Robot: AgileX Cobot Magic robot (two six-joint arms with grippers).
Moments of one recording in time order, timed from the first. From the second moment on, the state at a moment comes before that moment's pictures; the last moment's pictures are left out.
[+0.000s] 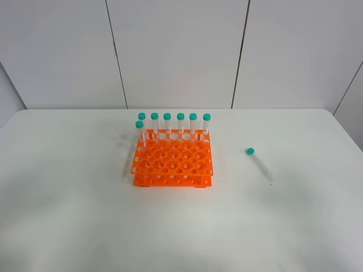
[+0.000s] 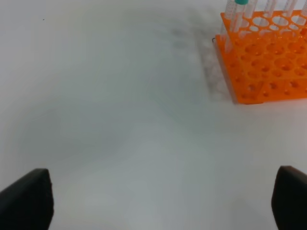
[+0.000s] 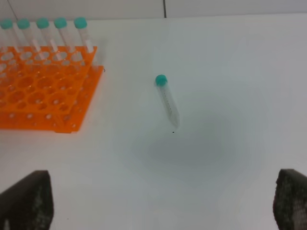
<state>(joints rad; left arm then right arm) -0.06 -0.01 -0.50 -0.06 1.06 0.06 0.06 -0.01 -0.50 0.07 1.03 -0.04</state>
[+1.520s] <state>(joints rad) -0.06 -0.01 -0.50 -0.06 1.06 0.06 0.06 1.59 -1.24 0.06 1.05 -0.12</state>
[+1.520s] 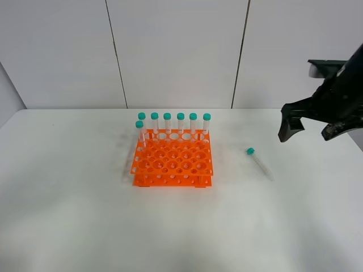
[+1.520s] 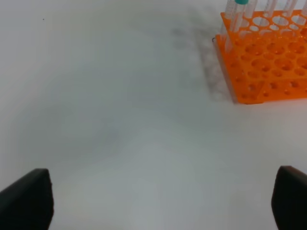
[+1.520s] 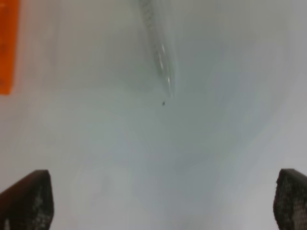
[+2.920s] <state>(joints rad) -0.06 -0.01 -0.50 -0.06 1.06 0.06 0.11 2.14 -1.35 0.02 0.76 -0.18</state>
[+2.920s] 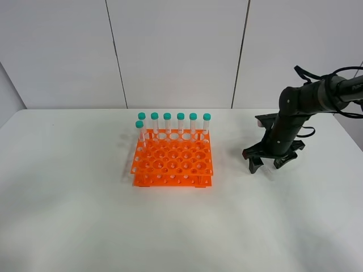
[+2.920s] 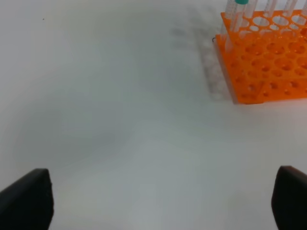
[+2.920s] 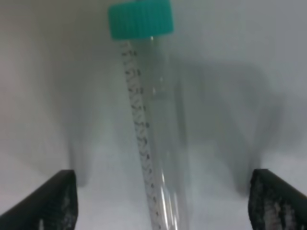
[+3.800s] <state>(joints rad) -0.06 -0.01 -0.50 -0.06 1.06 0.06 0.11 1.86 -1.35 0.03 0.92 -0.29</state>
